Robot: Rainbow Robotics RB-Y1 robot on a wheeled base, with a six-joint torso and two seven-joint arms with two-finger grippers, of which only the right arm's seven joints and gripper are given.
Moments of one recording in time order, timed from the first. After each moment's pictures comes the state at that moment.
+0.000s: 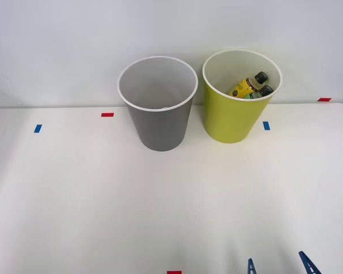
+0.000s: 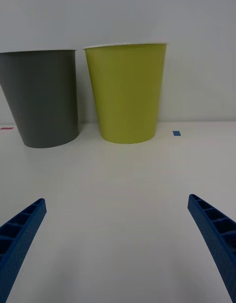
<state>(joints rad) 0.96 -0.16 0.25 -1.75 0.15 -0.90 1.41</state>
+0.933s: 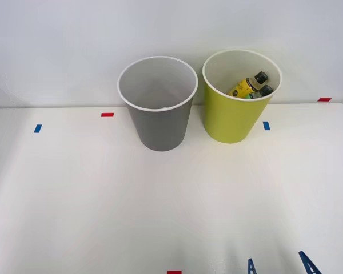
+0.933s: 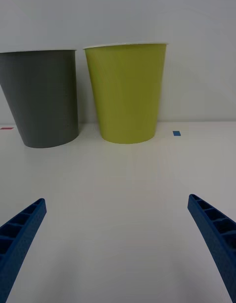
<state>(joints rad) 0.96 -0.16 0.25 -1.75 0.15 -0.90 1.41</state>
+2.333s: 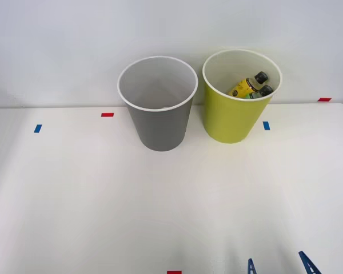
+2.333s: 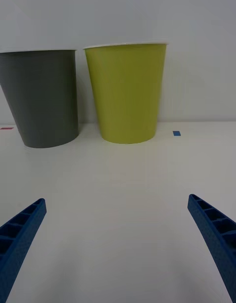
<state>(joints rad) 0.96 -0.16 0.25 -1.75 0.15 -0.90 1.41</state>
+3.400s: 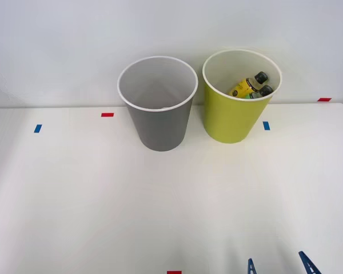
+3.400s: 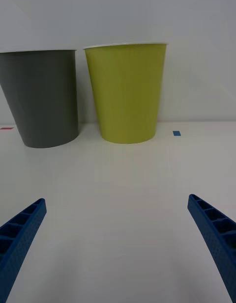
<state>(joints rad) 0.96 -0.16 0.25 -1.75 0.15 -0.90 1.41</state>
